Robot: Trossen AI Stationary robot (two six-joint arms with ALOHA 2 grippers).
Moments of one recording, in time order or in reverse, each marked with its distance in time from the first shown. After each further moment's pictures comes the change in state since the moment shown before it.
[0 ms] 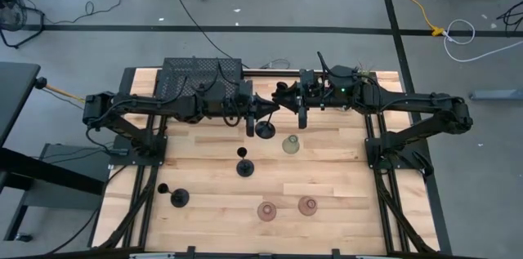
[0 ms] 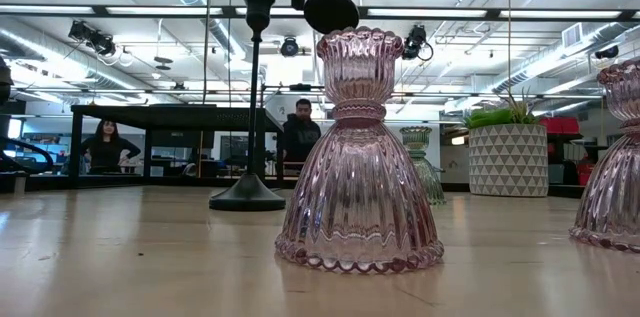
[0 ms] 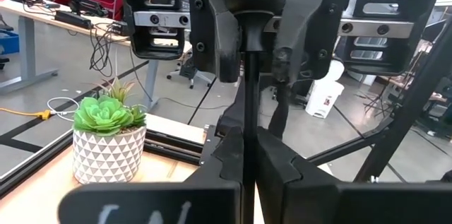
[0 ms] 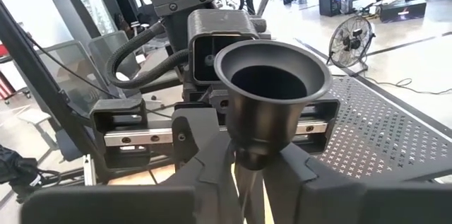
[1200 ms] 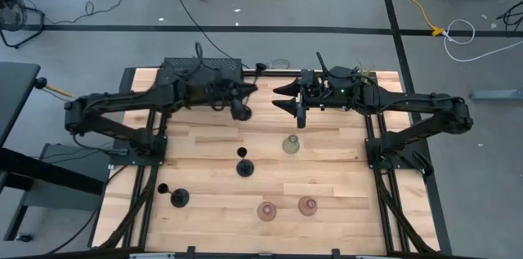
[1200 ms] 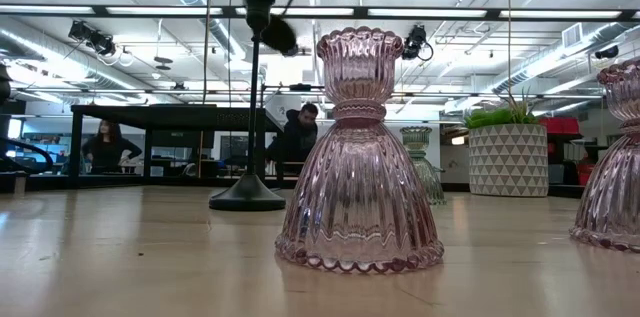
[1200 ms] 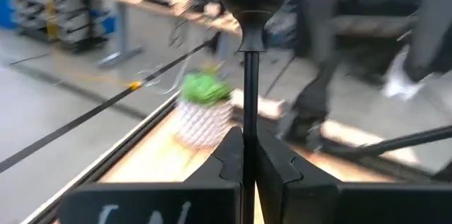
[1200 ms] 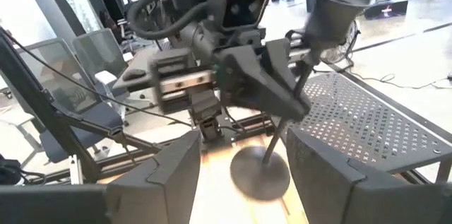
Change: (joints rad) left arm 0.114 -0.224 -0.001 -0.416 -0.139 0.084; right arm 0.001 -0.001 0.000 -0.025 0.052 -0.002
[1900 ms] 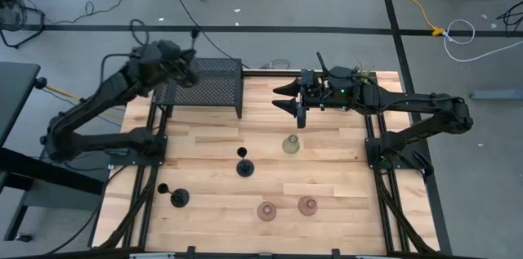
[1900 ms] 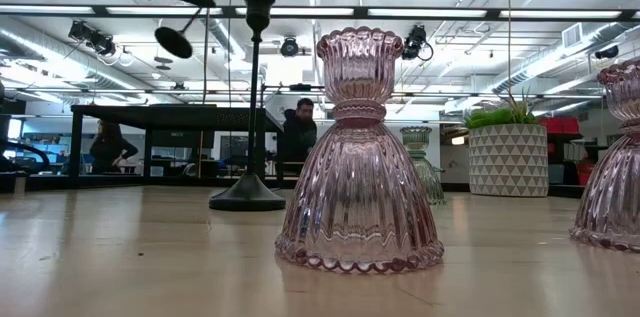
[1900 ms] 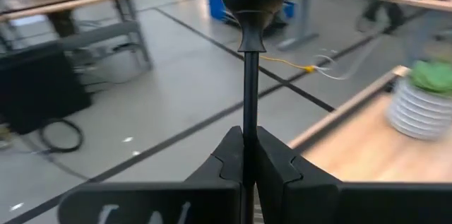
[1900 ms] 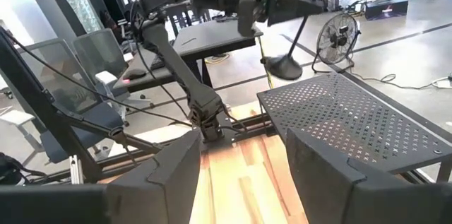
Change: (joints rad) left arm 0.377 -0.360 0.000 -0.465 -0.280 0.162; right arm -0.001 0.000 0.000 0.002 -0.001 0.000
